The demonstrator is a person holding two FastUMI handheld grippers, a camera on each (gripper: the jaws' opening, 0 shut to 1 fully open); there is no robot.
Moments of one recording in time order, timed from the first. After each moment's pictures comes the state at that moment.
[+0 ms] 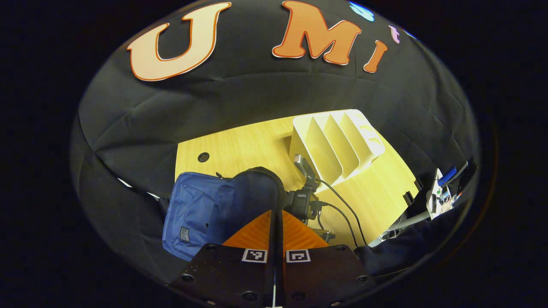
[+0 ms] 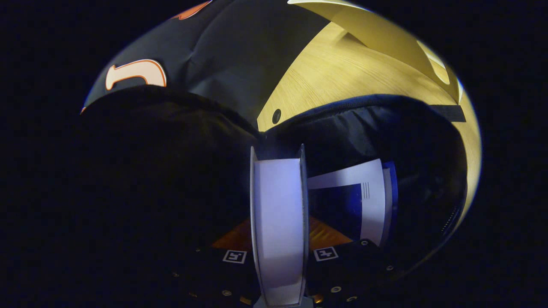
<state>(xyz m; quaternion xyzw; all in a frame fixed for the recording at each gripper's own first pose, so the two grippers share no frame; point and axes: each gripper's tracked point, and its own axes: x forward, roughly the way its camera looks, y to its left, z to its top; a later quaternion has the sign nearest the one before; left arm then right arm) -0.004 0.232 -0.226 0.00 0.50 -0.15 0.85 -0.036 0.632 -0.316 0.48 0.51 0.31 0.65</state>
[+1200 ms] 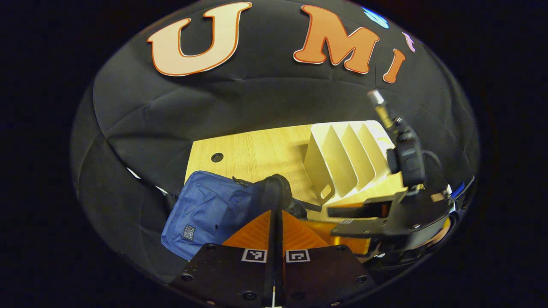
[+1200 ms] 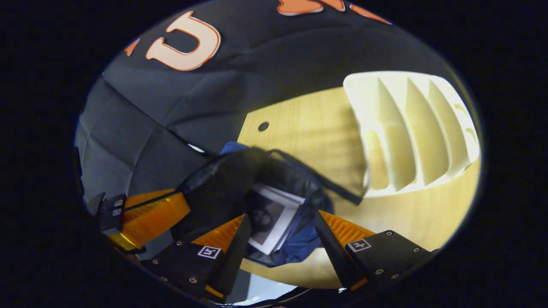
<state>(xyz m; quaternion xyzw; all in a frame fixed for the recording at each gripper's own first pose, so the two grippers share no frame) -0.001 0.230 -0.244 -0.01 0.48 -0.09 0.88 -0.001 0.440 -0.253 0.17 0.45 0.31 0.82</state>
